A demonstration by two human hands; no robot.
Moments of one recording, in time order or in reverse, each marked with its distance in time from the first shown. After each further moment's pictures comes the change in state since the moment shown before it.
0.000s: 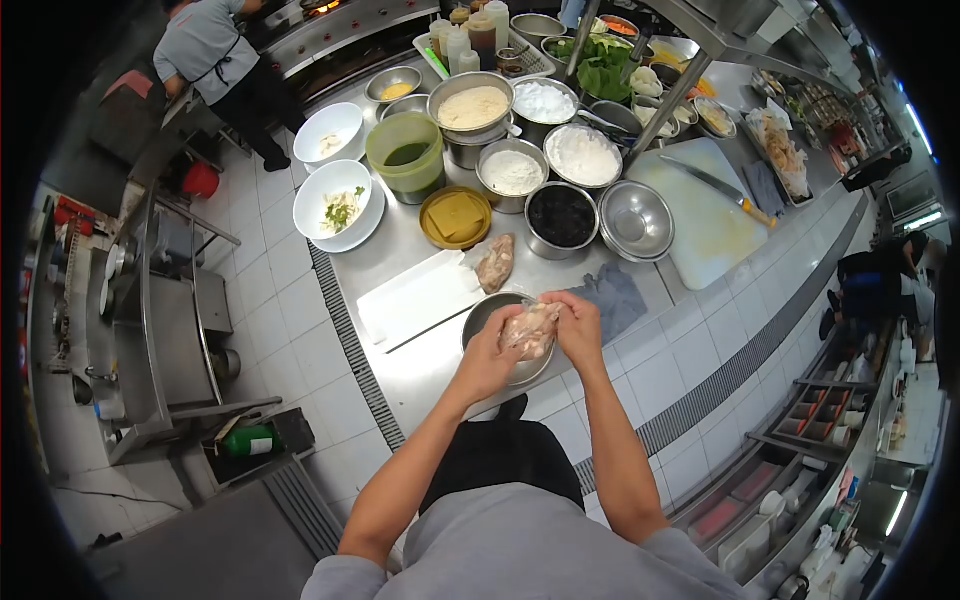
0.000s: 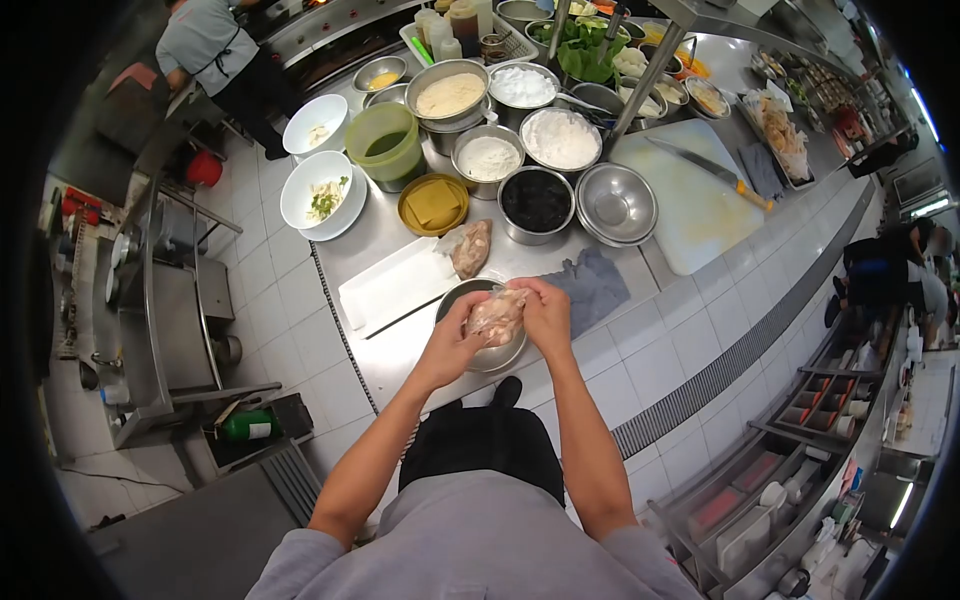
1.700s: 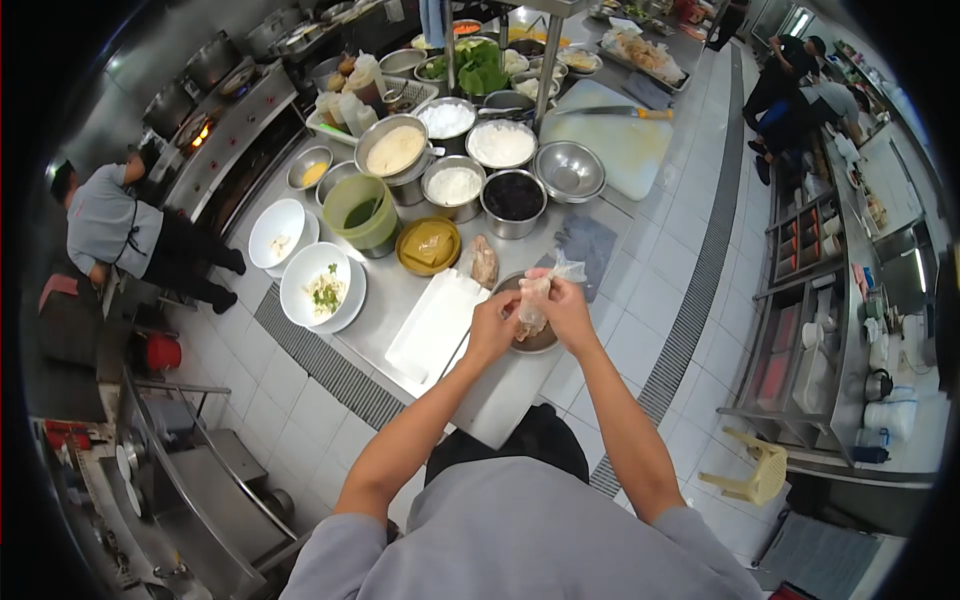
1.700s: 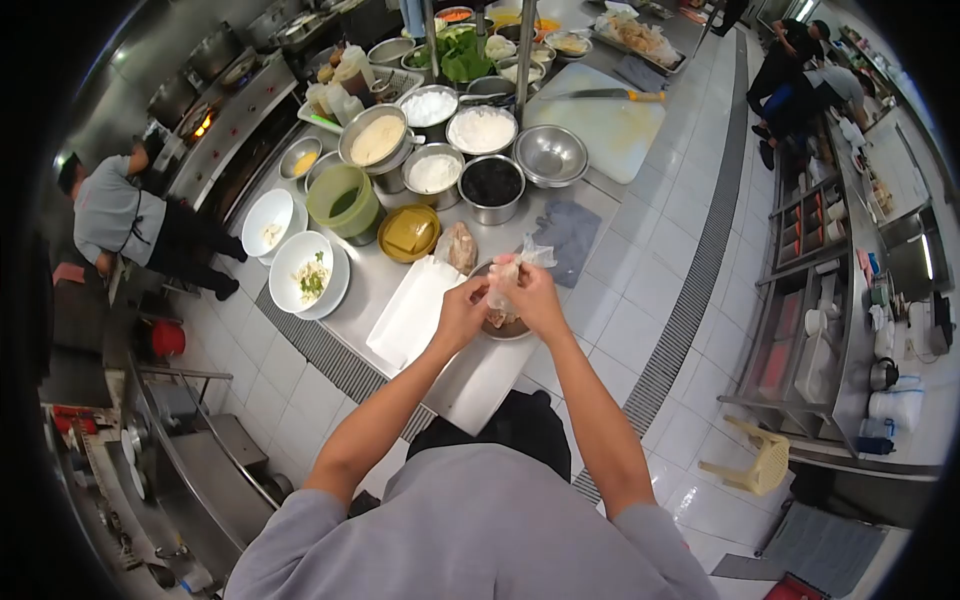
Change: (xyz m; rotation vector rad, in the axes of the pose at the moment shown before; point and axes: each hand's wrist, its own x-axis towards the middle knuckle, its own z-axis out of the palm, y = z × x) left_hand 0.035 -0.010 -0.066 0.170 -0.360 0.241; right_hand -0.062 -0.066 0.079 0.497 0.408 0.053
